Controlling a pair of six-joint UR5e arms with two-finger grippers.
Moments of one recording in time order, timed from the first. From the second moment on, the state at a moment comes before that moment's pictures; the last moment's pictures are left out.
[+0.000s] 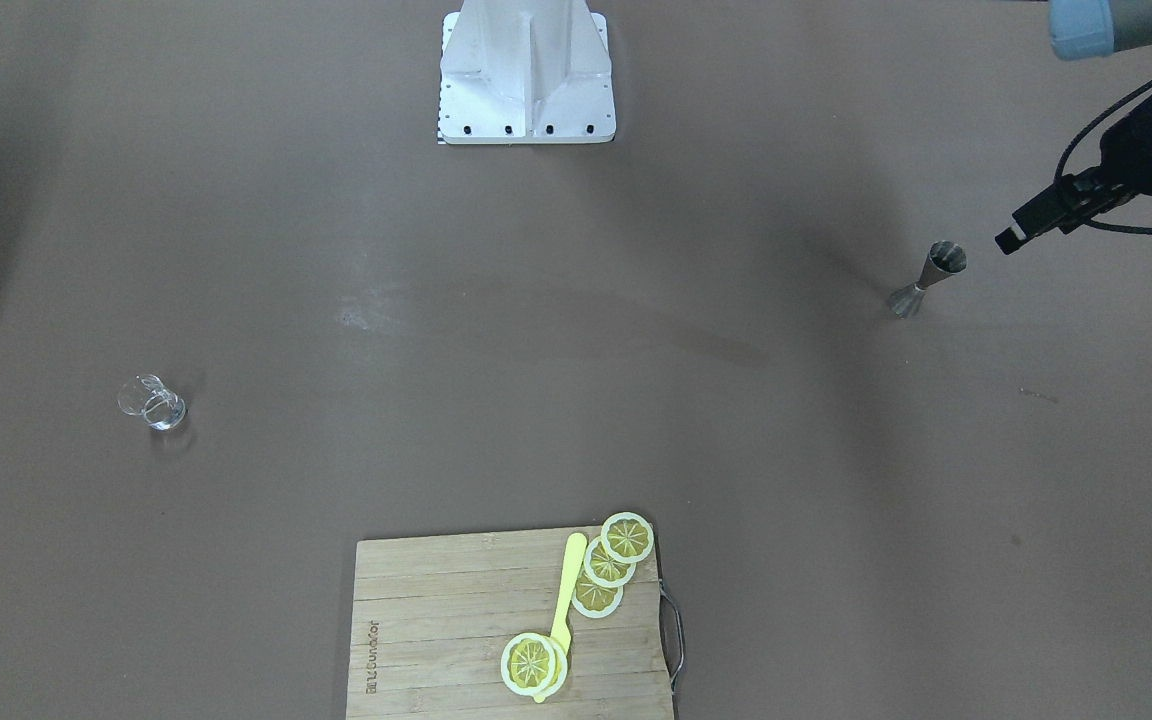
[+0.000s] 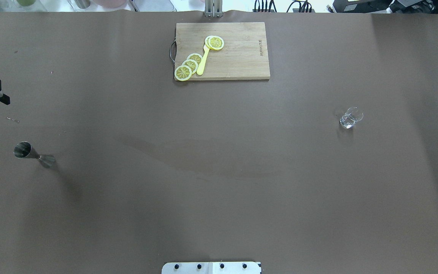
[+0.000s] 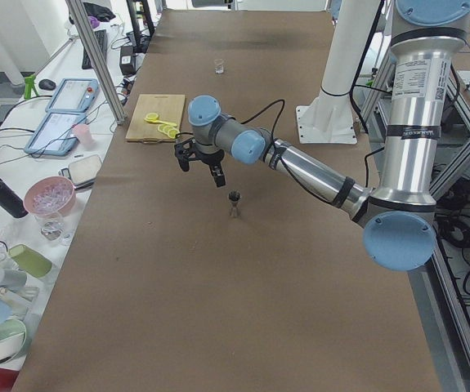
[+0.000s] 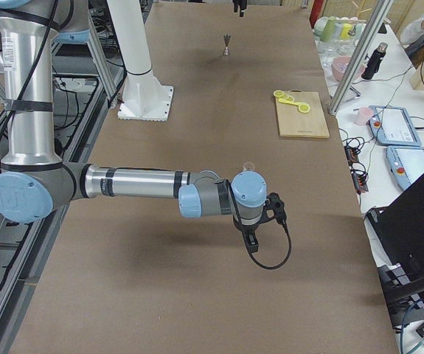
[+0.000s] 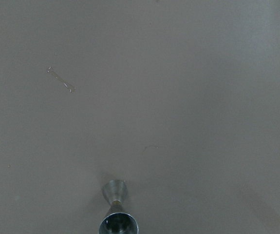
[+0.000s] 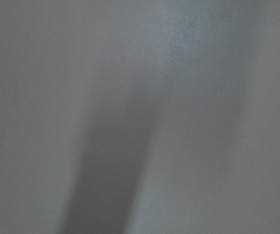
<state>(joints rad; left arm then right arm) -1.19 -1.59 -2.02 -1.62 -2.45 -0.98 1.56 -1.60 1.60 -1.42 2.43 -0.22</state>
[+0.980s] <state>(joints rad) -0.91 -1.31 -2.32 -1.84 -2.09 -1.23 1.45 -1.60 1.73 -1.41 2.51 -0.15</state>
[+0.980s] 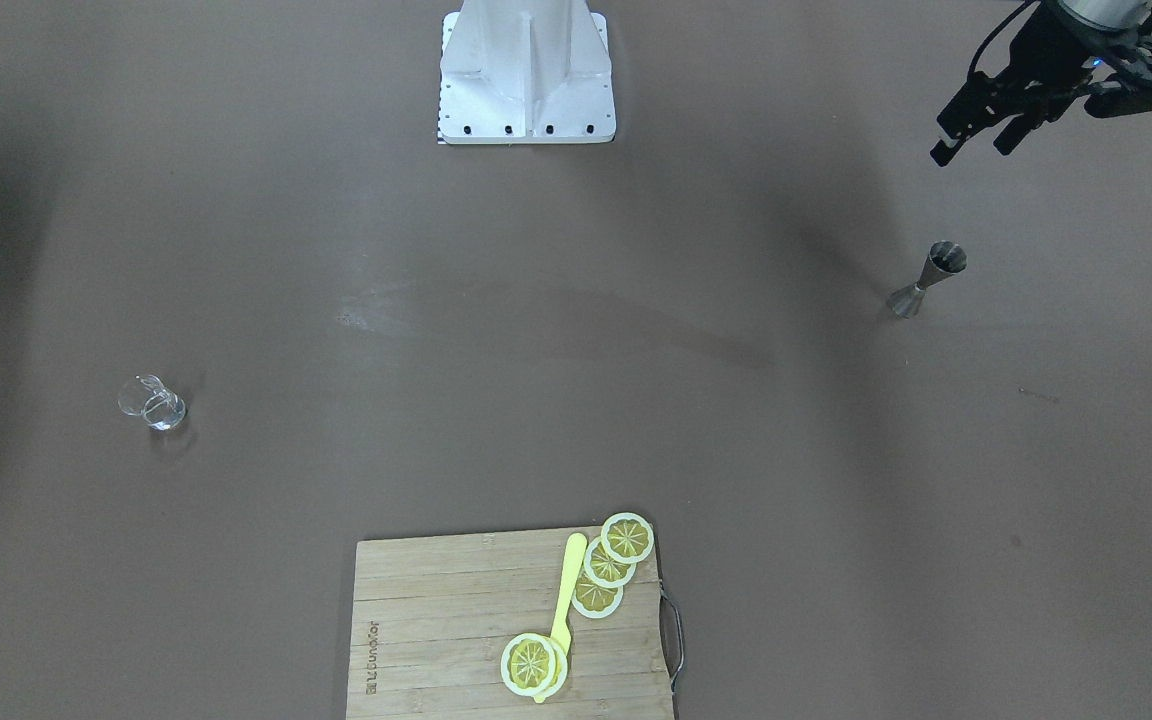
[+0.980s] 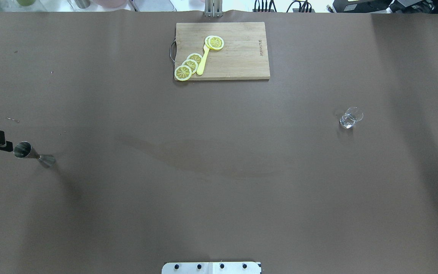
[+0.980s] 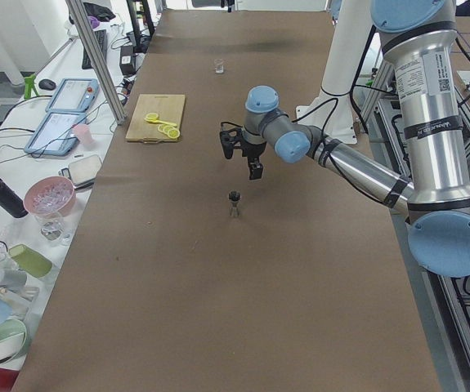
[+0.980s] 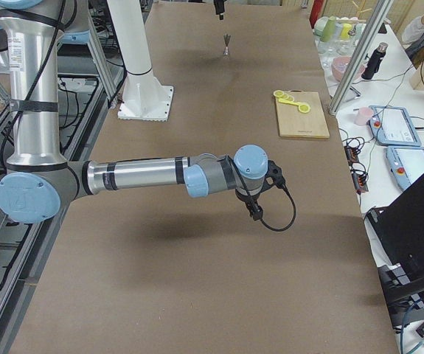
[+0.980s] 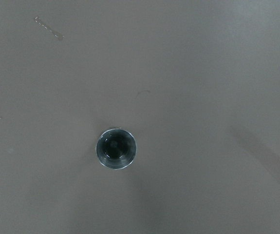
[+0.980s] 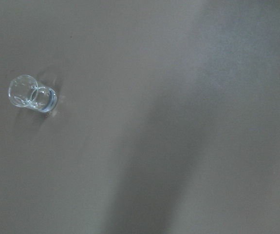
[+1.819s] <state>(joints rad) -0.50 -1.18 -2.38 -1.94 -1.52 -1.43 1.32 -1.75 1.75 -1.05 2.50 0.13</state>
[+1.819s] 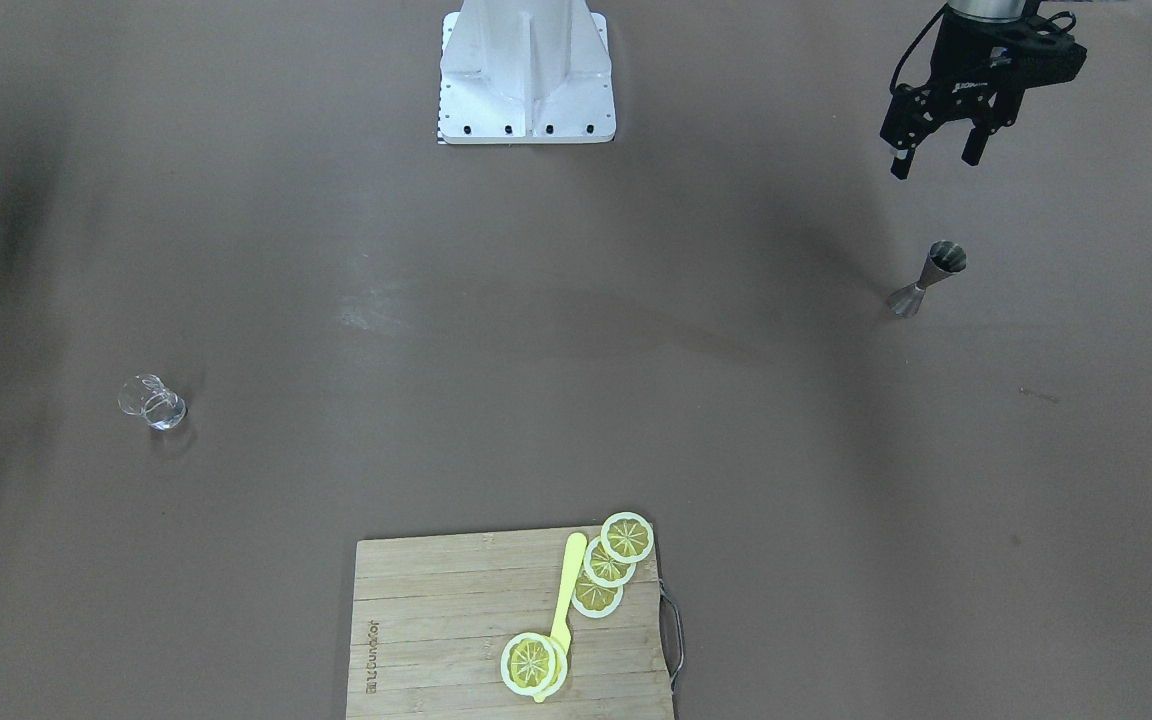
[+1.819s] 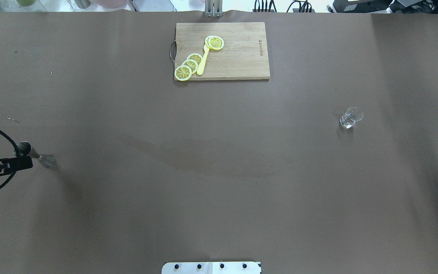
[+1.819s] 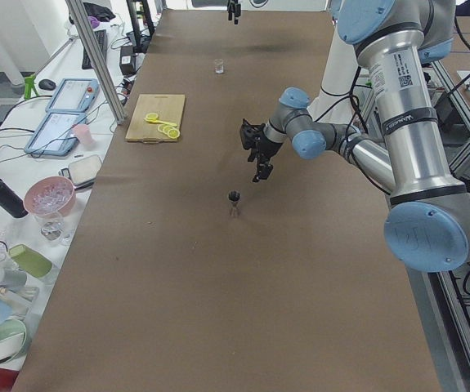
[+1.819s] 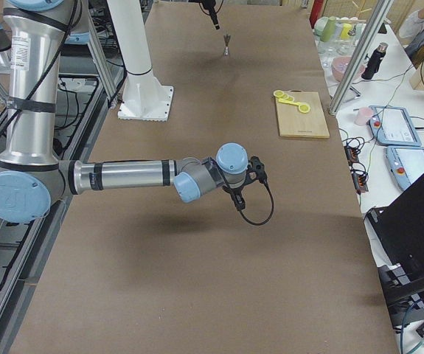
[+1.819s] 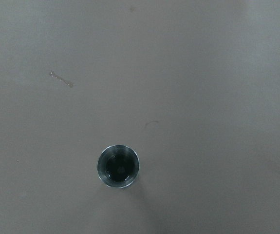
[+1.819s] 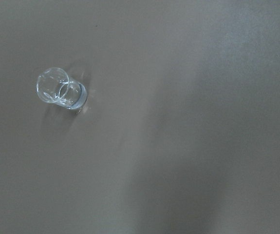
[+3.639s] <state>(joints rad) -0.05 -1.07 -2.25 -2.02 -0.87 -1.85 1.22 -1.56 1.25 -0.08 2.46 0.06</state>
